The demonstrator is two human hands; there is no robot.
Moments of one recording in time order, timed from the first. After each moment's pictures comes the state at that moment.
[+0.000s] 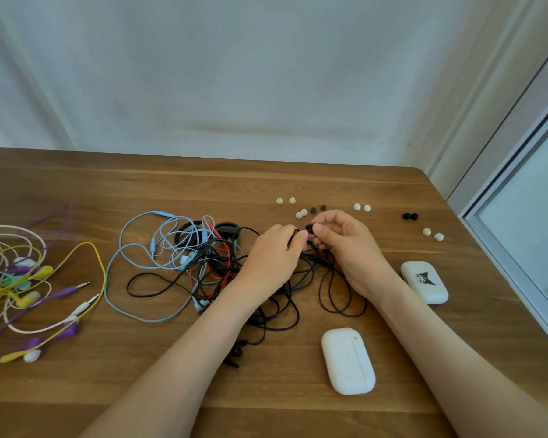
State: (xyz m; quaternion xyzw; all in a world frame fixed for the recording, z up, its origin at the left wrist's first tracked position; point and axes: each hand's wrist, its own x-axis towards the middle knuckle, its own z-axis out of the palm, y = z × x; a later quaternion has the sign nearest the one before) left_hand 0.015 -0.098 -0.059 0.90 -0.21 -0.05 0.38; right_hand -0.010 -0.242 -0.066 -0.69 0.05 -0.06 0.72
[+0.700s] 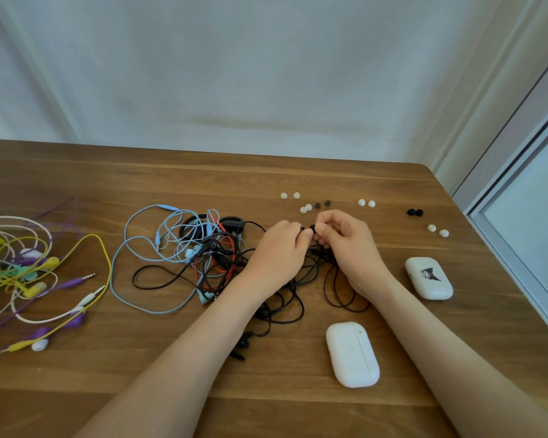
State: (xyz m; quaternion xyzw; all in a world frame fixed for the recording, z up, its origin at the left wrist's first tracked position) left_hand 0.016 -0.101 -0.062 0.91 -0.23 -0.02 0.34; right_hand -0.014 -0.232 -0.068 -0.78 0.05 -0.10 0.61
